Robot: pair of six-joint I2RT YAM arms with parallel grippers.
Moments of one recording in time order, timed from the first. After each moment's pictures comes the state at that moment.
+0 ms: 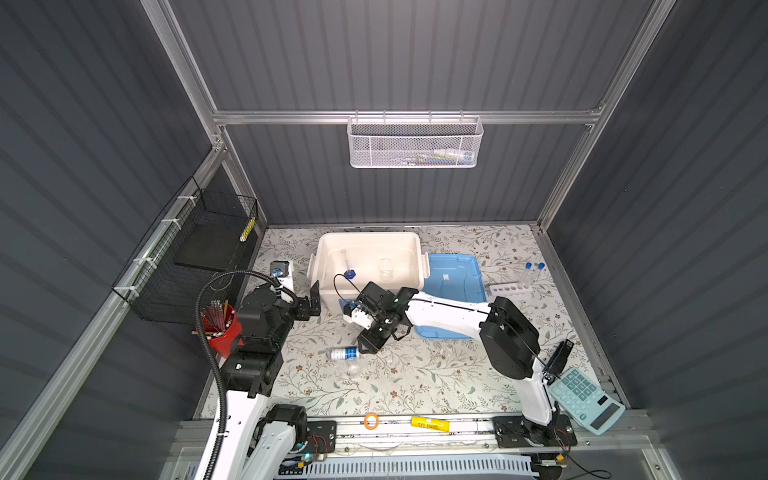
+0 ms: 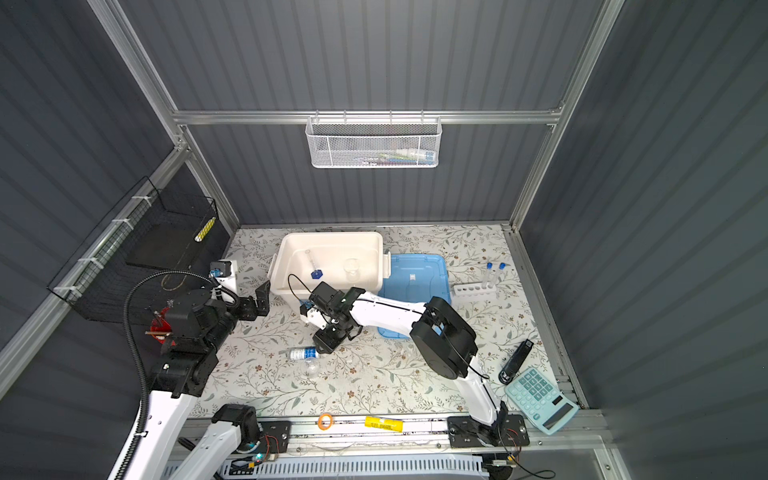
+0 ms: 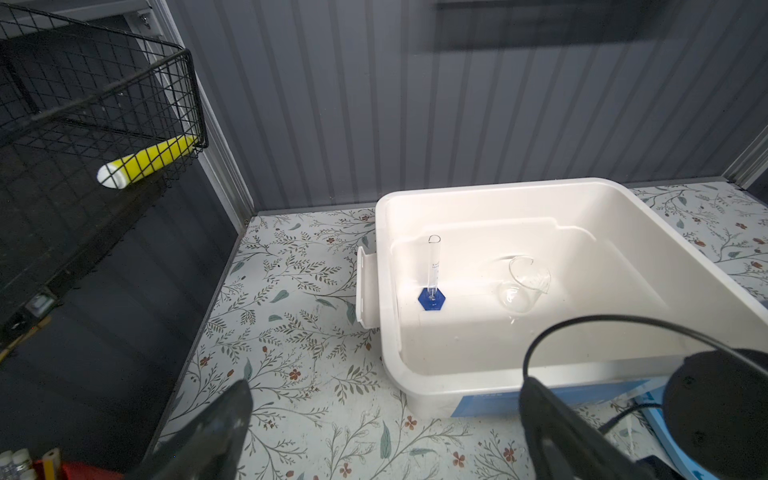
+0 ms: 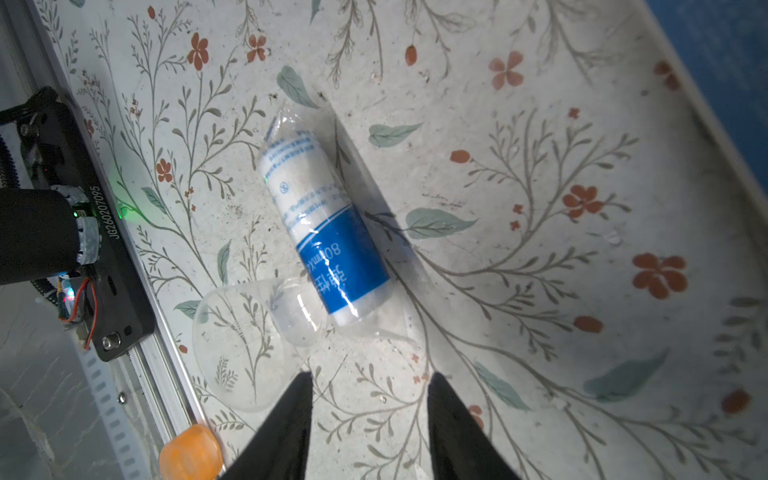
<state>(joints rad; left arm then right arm) -0.15 0.67 0.79 -0.42 -0.04 0.03 1.01 2.12 1.62 -0.68 -0.36 0.05</state>
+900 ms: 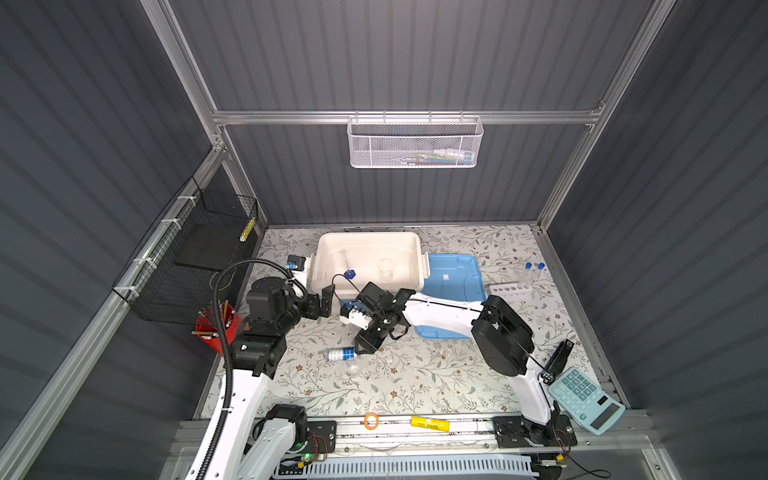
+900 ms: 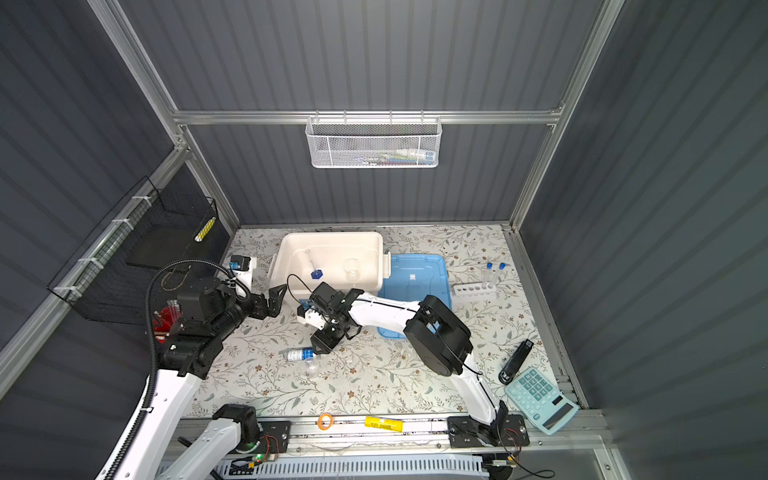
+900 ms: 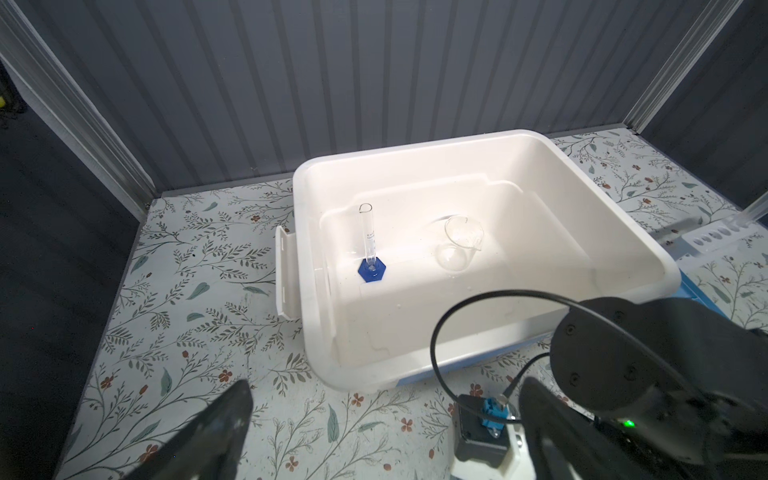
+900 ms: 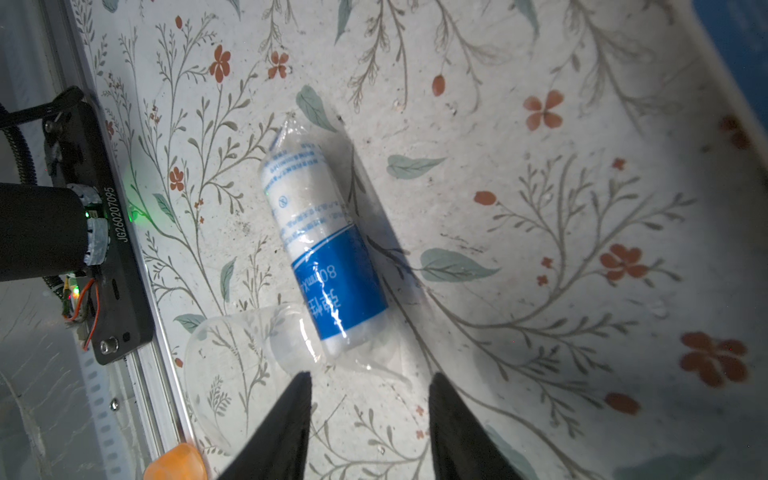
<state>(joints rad) -0.15 0.79 0.85 -0.49 0.15 0.05 1.00 2.15 1.62 -0.62 -0.42 0.00</state>
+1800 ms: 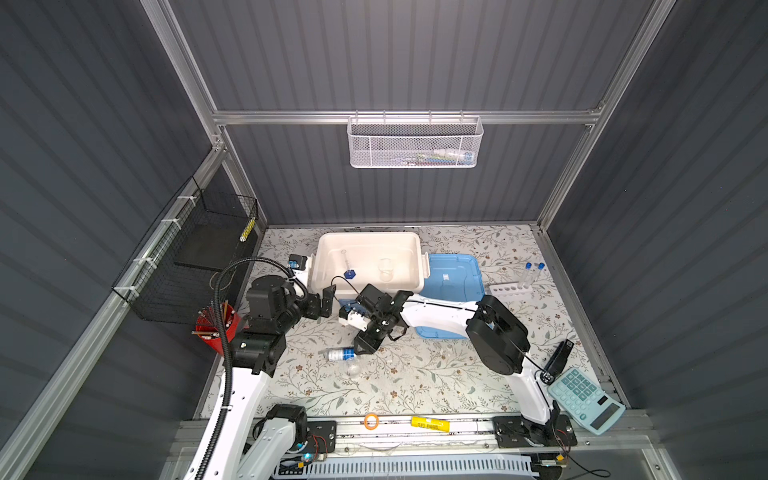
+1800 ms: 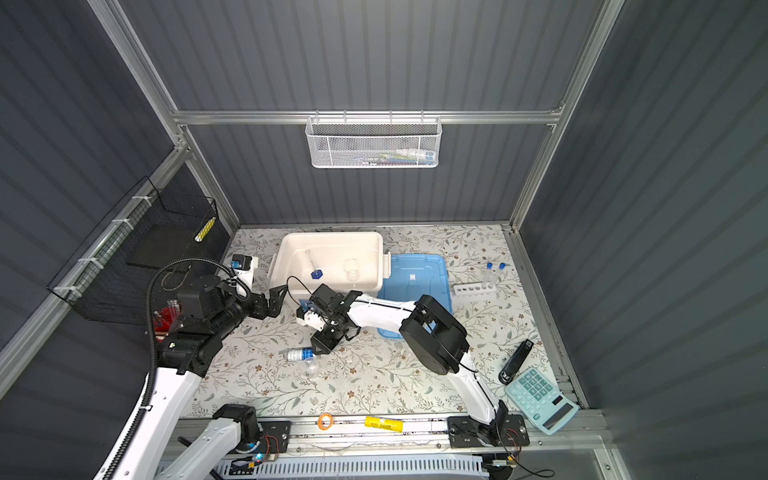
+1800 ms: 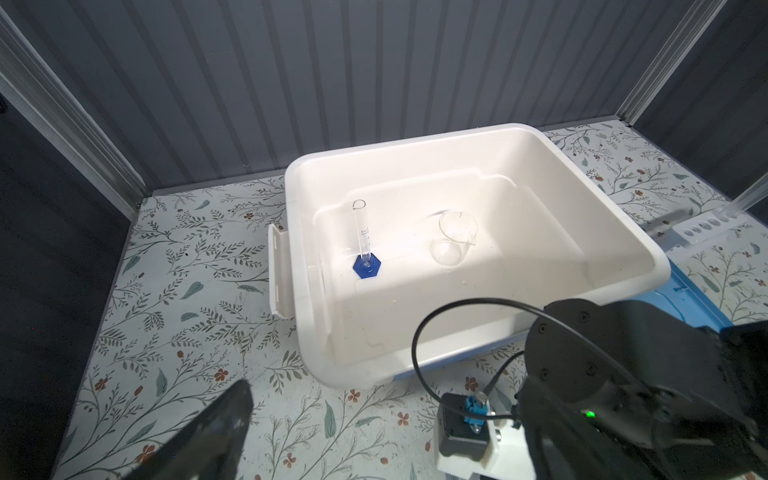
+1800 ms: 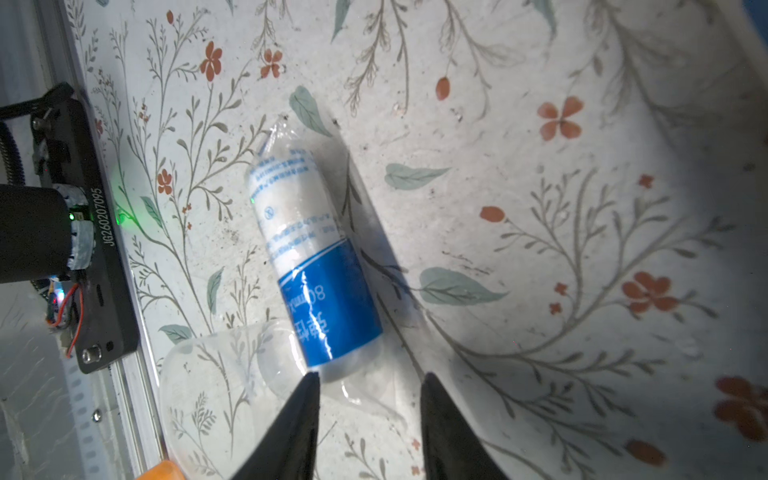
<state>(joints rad) -0.15 0.80 0.87 -0.52 0.17 0.07 1.00 2.19 1.62 -0.57 -0.45 -0.01</state>
